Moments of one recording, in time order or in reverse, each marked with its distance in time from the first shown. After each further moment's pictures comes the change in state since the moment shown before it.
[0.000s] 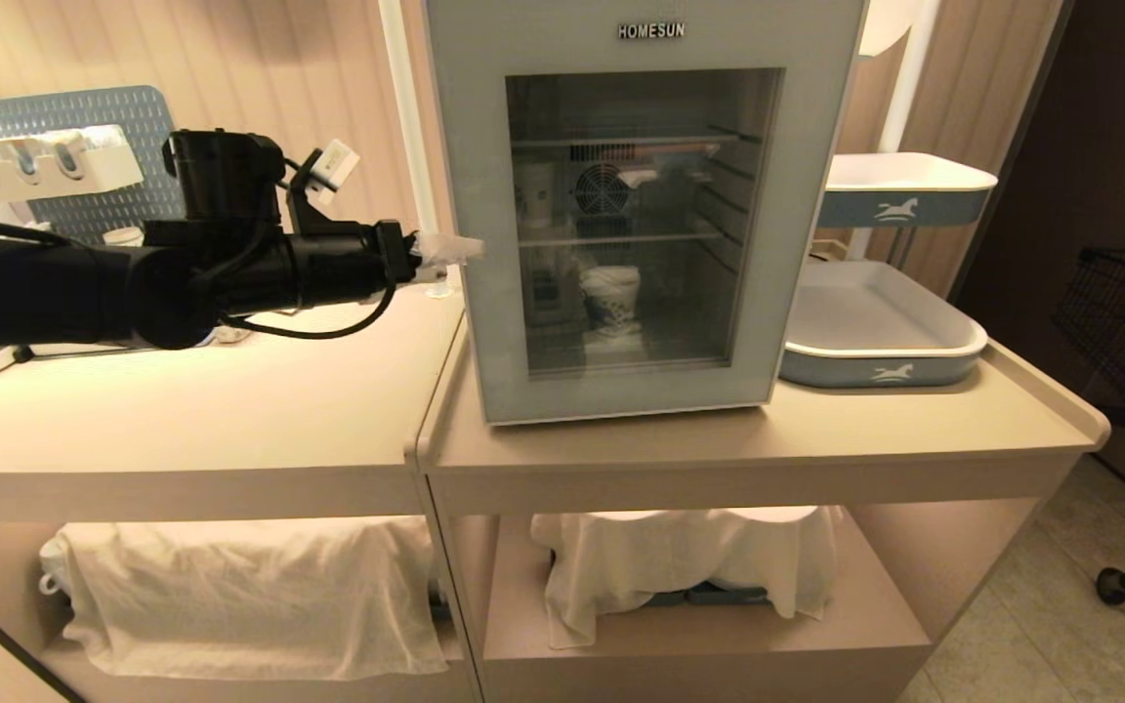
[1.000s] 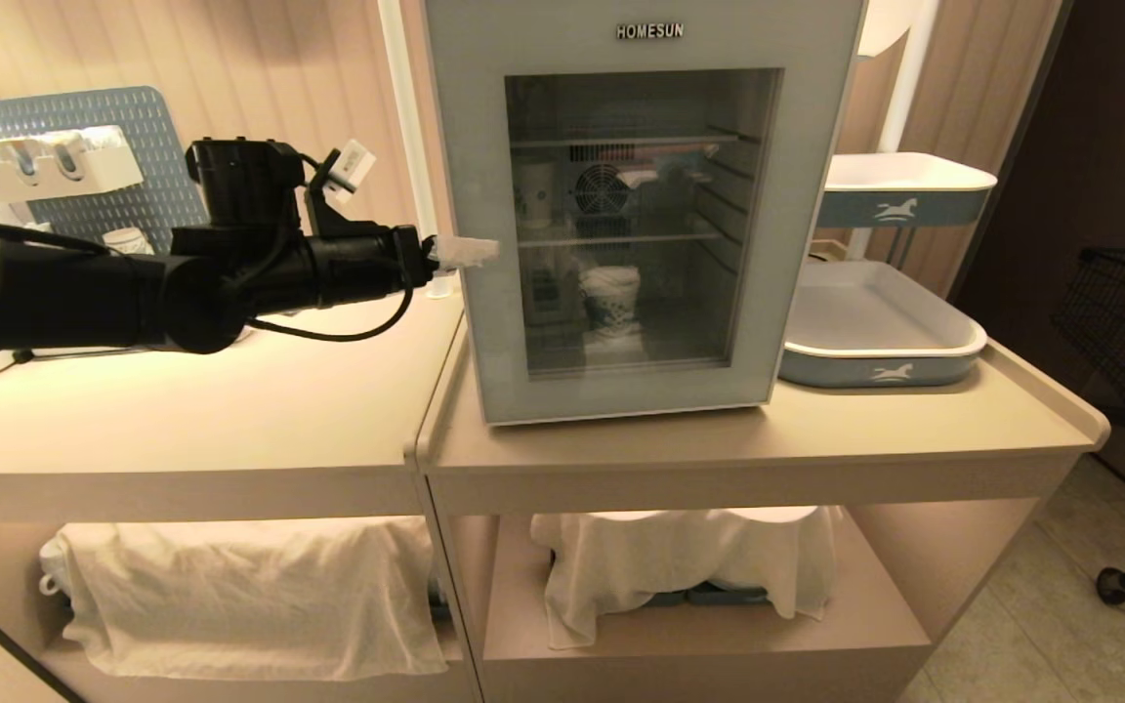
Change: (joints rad) left arm -0.013 0.045 -0.027 -0.059 0.004 0.058; right arm 0.001 0.000 0.000 0.000 0.000 0.000
